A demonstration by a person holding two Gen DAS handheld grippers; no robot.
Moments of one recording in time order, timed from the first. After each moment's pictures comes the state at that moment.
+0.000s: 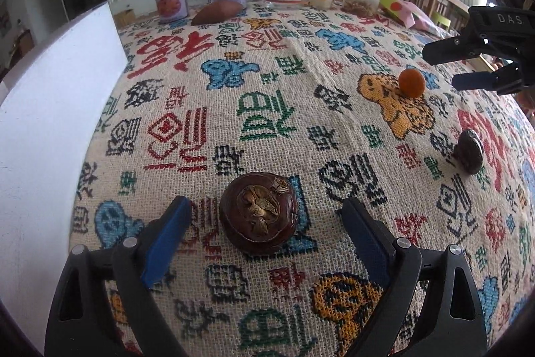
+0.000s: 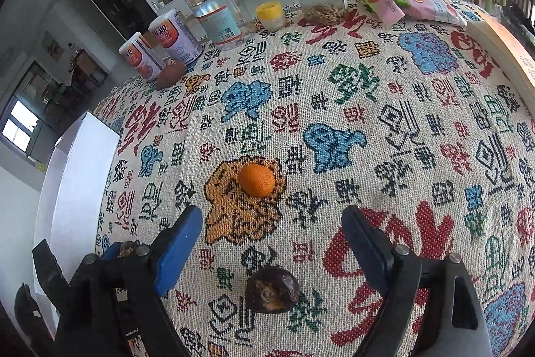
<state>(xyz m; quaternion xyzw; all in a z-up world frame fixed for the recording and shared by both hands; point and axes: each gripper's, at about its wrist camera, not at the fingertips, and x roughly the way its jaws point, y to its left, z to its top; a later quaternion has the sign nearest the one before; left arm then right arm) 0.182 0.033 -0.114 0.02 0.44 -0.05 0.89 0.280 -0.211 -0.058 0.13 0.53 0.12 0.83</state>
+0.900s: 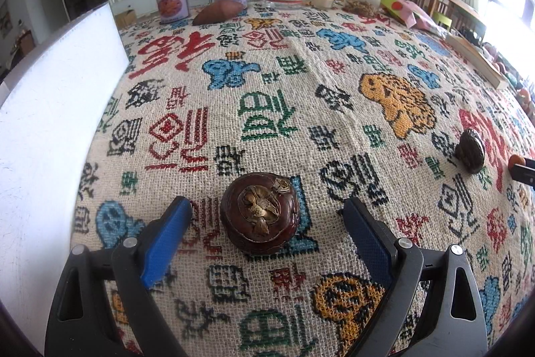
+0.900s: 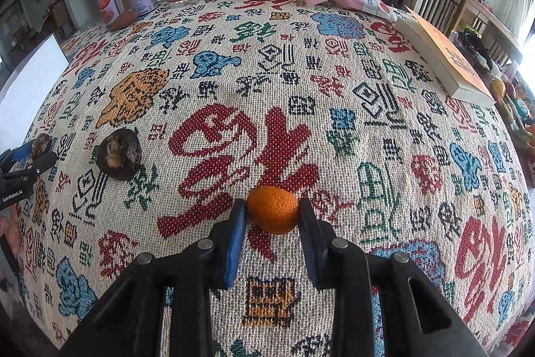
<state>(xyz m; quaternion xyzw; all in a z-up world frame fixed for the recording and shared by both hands) 0.183 0.034 -0.114 0.03 0.44 -0.05 0.89 0.153 -0.309 -0.090 0.00 0.50 0.05 0.86</state>
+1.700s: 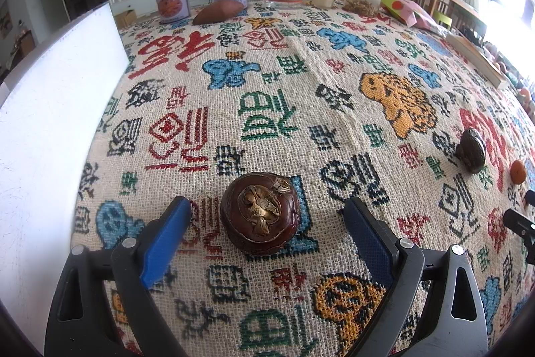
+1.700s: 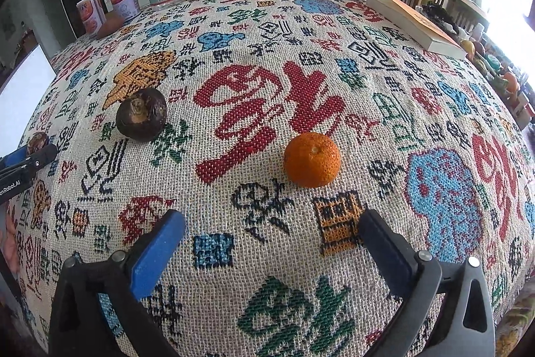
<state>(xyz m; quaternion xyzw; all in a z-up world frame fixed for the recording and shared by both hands) 0.183 0.033 -0.114 0.03 0.44 -0.05 0.89 0.120 -0.261 -0.110 0.04 0.49 -0.03 0.87</state>
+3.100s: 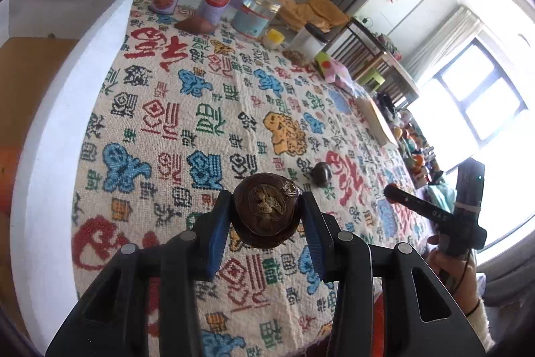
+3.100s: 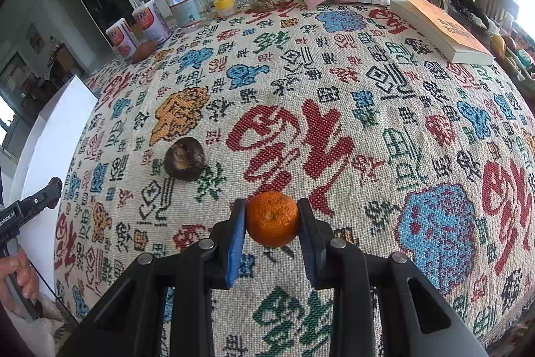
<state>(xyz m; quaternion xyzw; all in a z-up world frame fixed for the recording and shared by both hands) 0.092 0.108 0.008 -0.22 0.43 -0.20 0.85 0.128 -0.275 -0.026 0.12 0.48 0.10 0.86</state>
